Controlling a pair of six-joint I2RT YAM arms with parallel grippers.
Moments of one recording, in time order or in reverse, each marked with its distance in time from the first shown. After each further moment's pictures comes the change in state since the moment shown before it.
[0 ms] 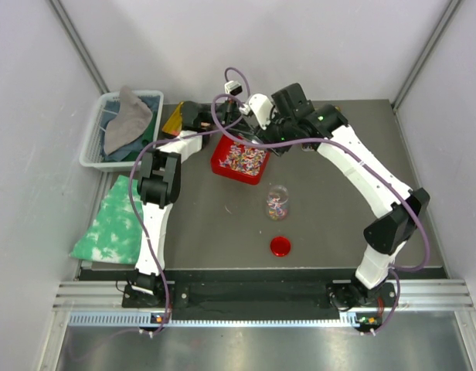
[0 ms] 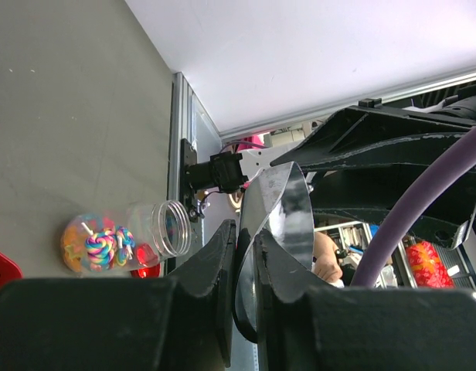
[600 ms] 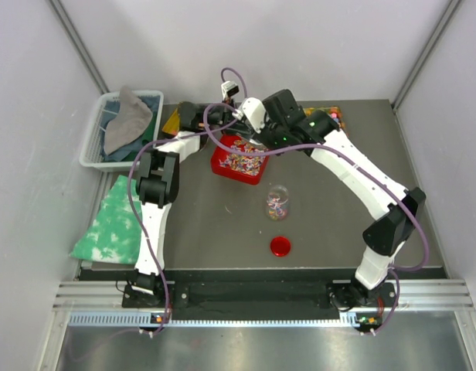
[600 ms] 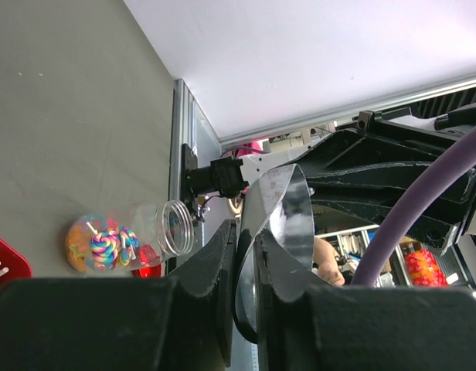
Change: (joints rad) left arm 0.013 0.000 -0.016 0.005 -0.012 0.004; right arm 0.060 0.000 -0.048 0.089 0.159 -0.013
